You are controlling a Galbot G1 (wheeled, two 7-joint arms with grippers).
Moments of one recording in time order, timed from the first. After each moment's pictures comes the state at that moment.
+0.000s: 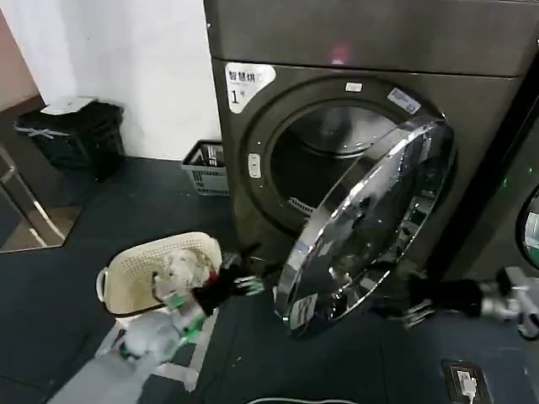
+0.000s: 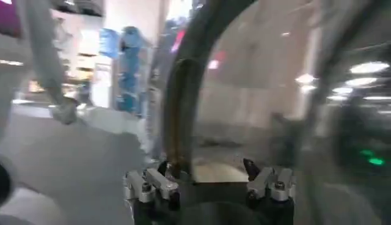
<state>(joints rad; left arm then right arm) 0.83 -0.94 0.06 -1.70 -0.85 -0.10 0.48 -1.05 0.84 0.89 1.54 0.68 -0.01 -1.42</state>
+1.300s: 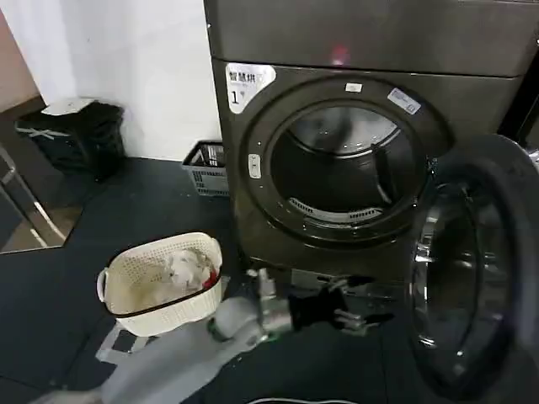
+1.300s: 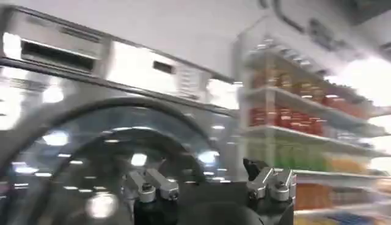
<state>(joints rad) 0.44 -1.18 0.57 -1.55 -0.86 -0.10 0.52 -1.41 1.07 1.93 1.72 0.47 -0.15 -0.26</state>
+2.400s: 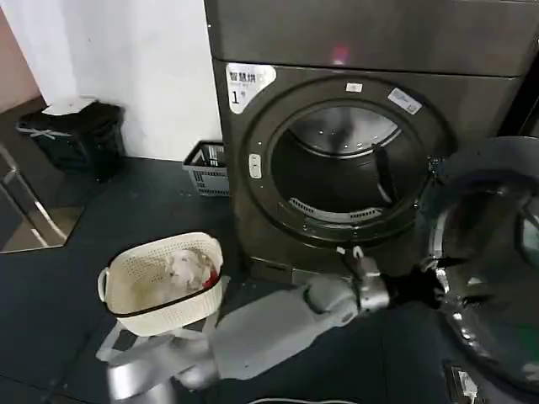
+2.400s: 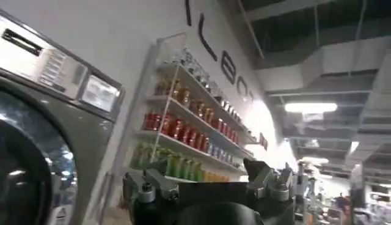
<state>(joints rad) 0.23 -1.60 0.72 -1.20 -0.86 -0.13 0.41 -1.53 1.05 2.14 1.65 0.37 -0.12 -0.16</state>
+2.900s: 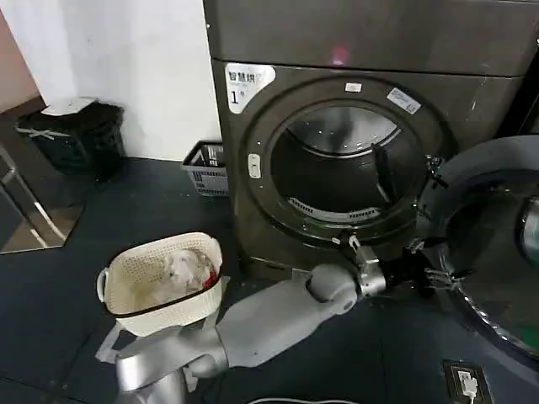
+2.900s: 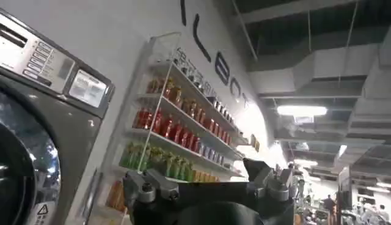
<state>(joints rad) 0.19 -1.61 0.72 -1.09 -0.83 -0.19 0.33 -1.54 1.04 2.15 1.64 0.37 -0.10 -0.16</state>
